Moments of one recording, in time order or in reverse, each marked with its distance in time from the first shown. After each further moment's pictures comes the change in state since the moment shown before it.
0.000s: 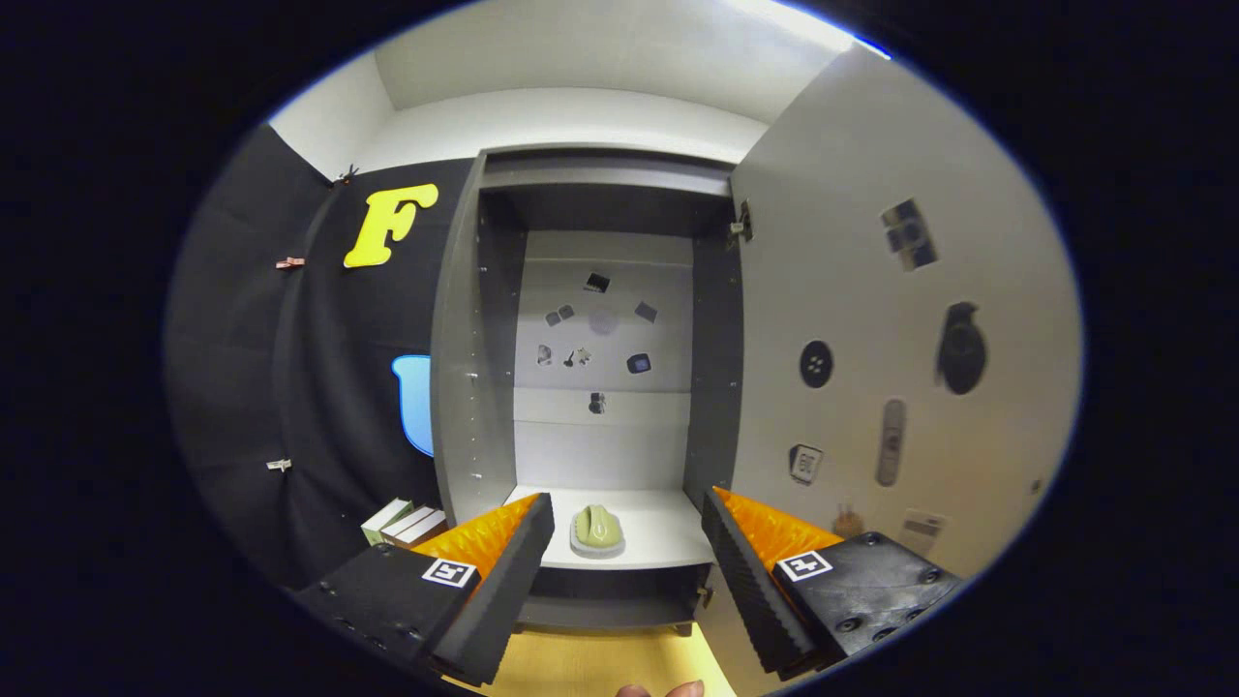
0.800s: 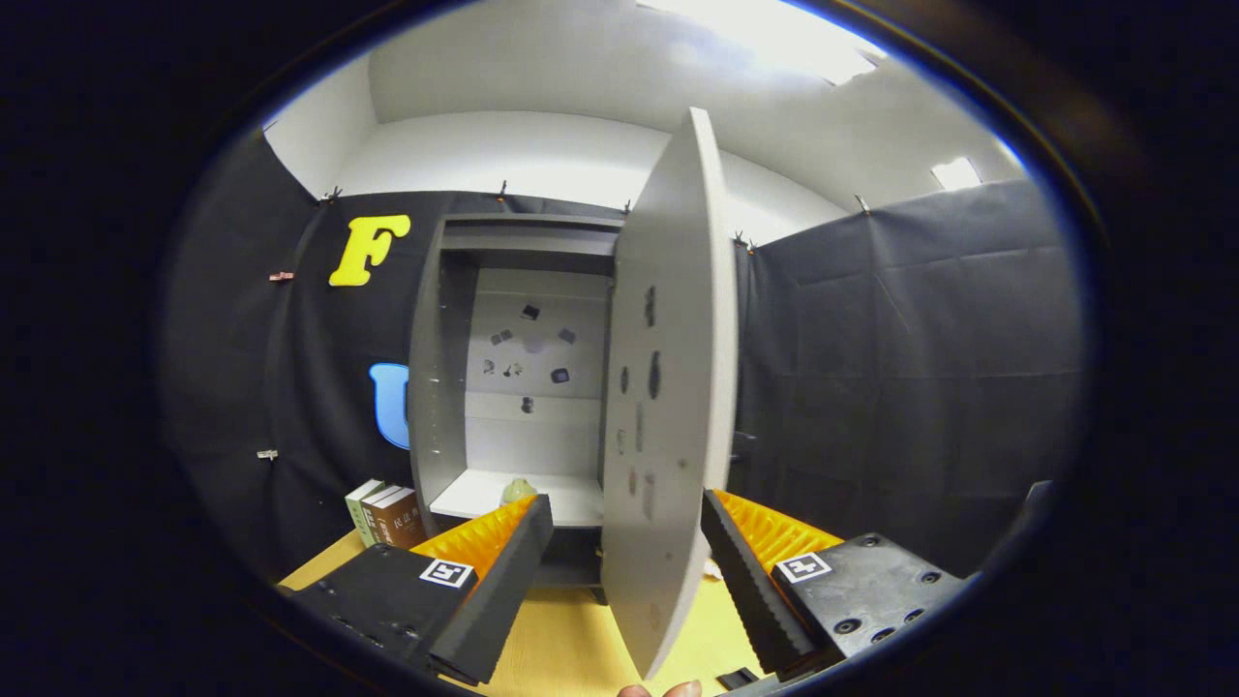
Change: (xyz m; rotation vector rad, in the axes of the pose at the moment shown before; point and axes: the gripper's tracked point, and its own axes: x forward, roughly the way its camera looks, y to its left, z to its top) arm -0.174 -0.141 0.025 -0.006 -0.022 -0.150
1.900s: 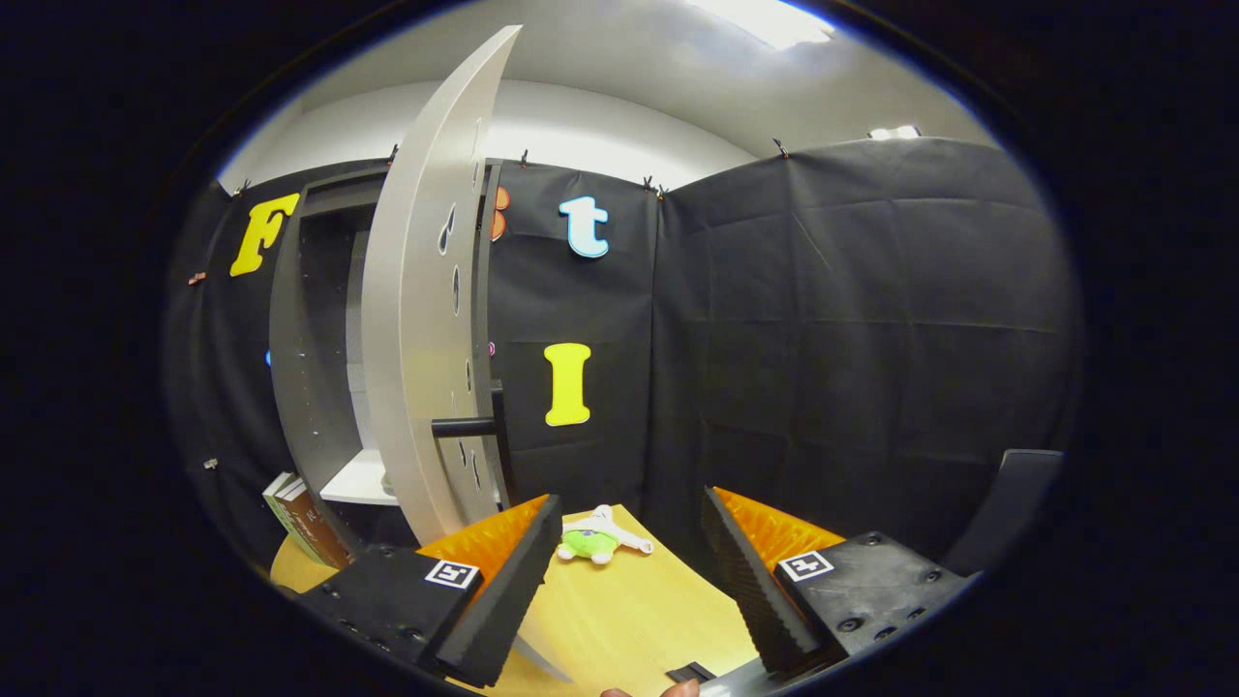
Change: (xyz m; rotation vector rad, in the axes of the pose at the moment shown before) arm 0.068 -0.111 -0.045 0.036 0.140 -0.222
